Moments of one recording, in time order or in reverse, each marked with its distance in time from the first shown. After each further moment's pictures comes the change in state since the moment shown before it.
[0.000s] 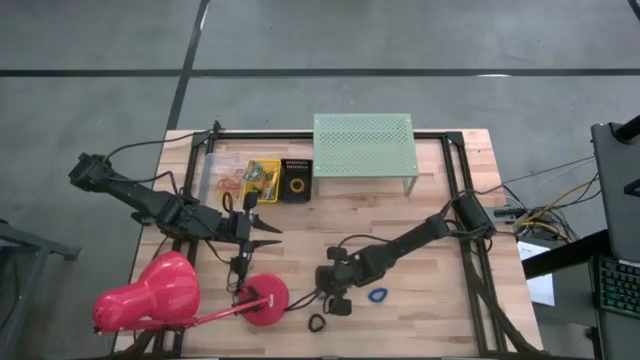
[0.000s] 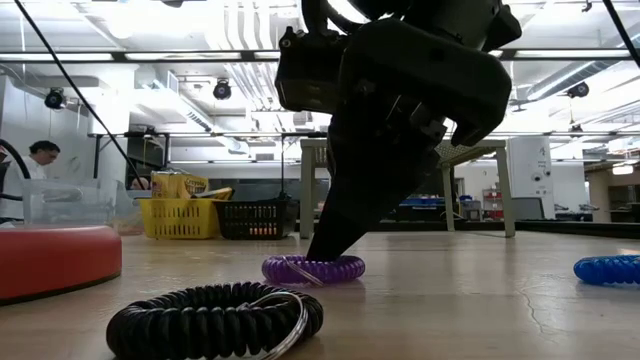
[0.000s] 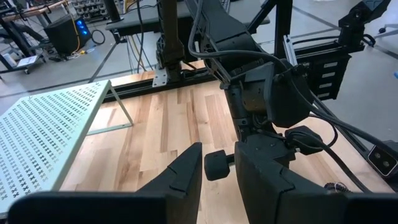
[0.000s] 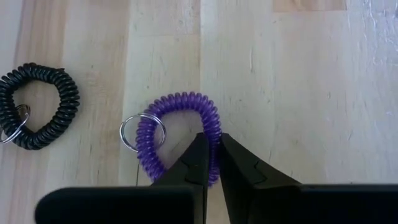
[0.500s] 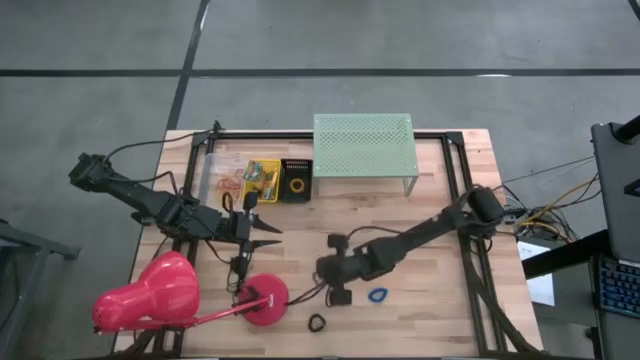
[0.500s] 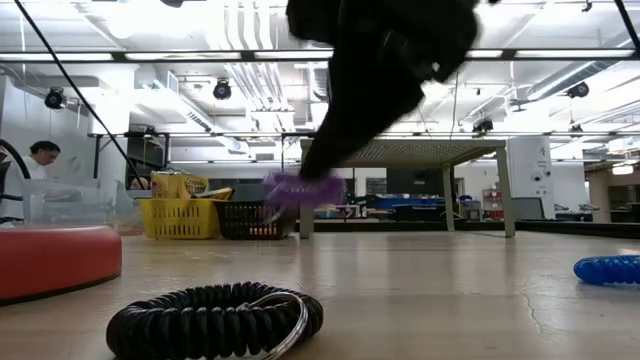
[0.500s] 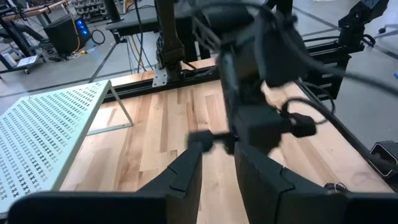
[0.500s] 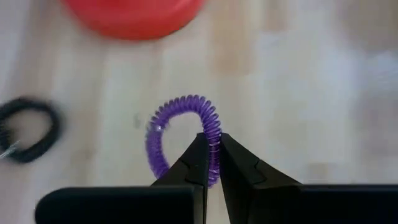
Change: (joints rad) left arm 0.000 0.000 0.000 0.000 0.000 -0.001; right arm -0.004 -0.128 0.003 -0.058 0.161 -0.104
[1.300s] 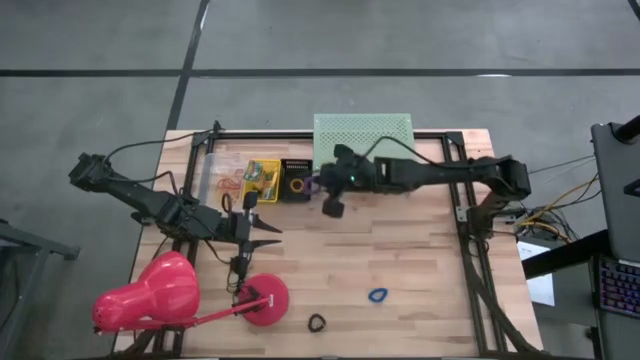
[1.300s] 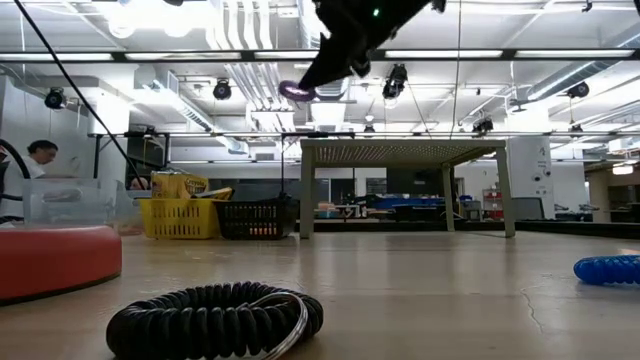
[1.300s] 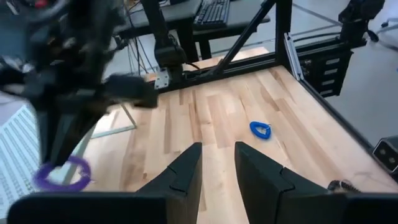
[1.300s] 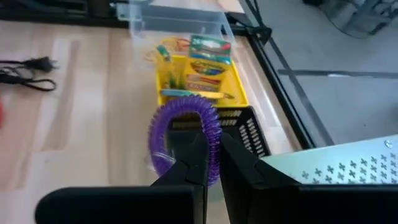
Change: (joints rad) left arm 0.000 -0.002 0.000 0.000 -0.004 0.034; right arm -0.435 -0.296 0.001 0.062 -0.014 -0.364
